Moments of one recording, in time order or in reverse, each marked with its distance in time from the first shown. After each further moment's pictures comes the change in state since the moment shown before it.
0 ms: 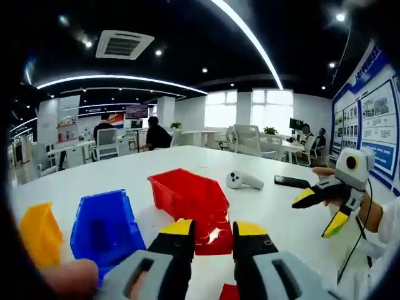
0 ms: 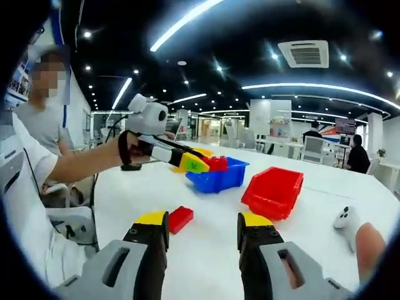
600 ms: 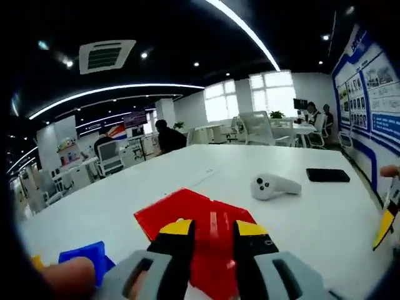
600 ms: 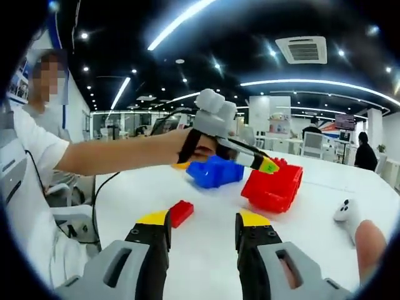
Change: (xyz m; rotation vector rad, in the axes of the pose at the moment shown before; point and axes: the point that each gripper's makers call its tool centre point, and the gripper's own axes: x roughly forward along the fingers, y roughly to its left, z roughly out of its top) left arm 0.114 0.027 0.022 0.124 0.028 0.154; right arm -0.006 -0.005 -0.011 0.012 0.021 0.001
